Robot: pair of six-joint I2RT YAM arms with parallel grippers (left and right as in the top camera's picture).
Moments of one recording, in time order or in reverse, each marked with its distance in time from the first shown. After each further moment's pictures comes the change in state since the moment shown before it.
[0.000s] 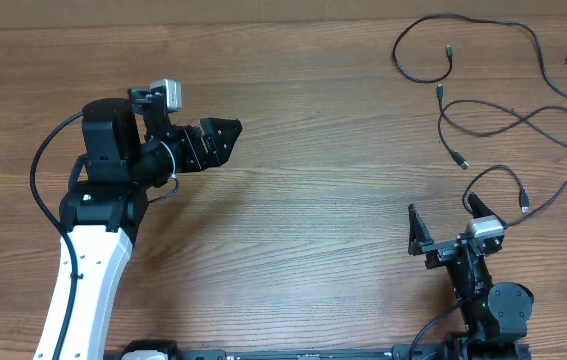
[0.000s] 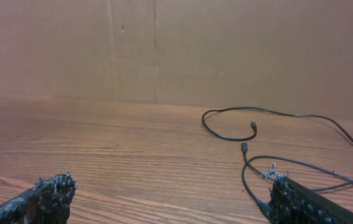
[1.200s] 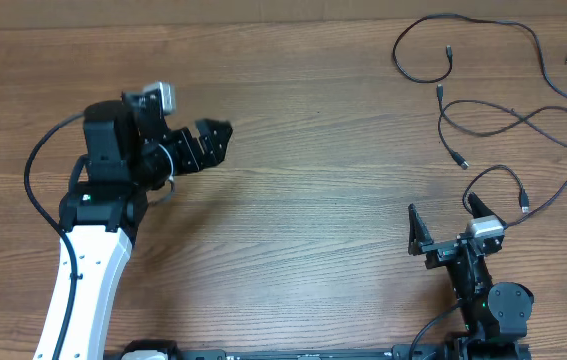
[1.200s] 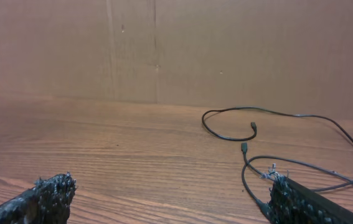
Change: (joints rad) left arm 0.001 0.000 0.002 -0.118 -0.154 0.023; right arm 0.000 0.000 0.000 0.002 0.000 0.000
